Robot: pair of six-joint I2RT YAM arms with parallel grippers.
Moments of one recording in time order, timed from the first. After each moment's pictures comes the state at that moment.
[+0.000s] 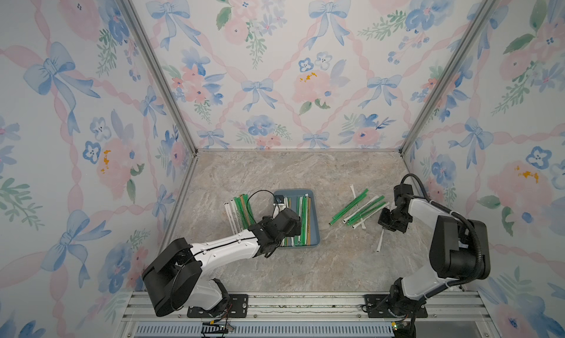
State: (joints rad) left arm -0.89 1.38 0.73 -0.16 -0.45 -0.68; right arm -0.13 1.60 0.91 -0.70 -0.02 0.33
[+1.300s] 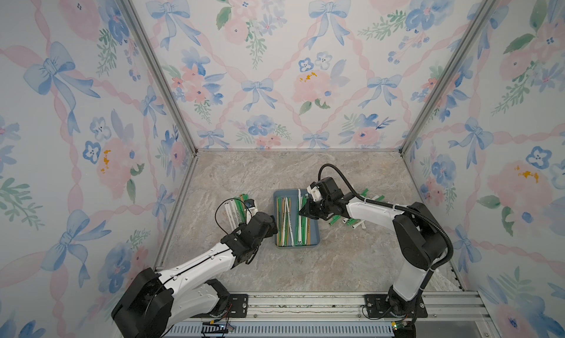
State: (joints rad) left arm -0.69 1.08 0.49 -0.16 -0.45 -0.75; right arm 0.63 1.81 1.12 -0.23 -0.42 0.72
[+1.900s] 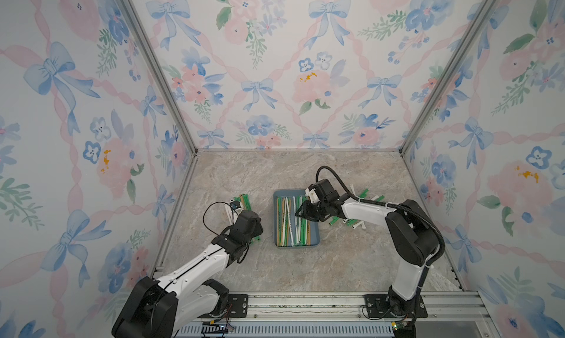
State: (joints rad) left arm -0.50 1.06 0.43 -0.16 -0.35 -0.74; right arm 0.64 1.86 1.14 -0.21 -0.39 0.75
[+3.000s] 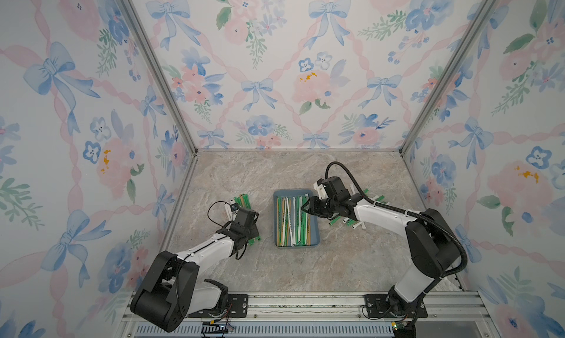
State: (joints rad) left arm -0.39 1.27 0.45 -0.16 -0.24 -0.69; right arm 0.59 1.69 1.05 -0.21 -0.34 0.72
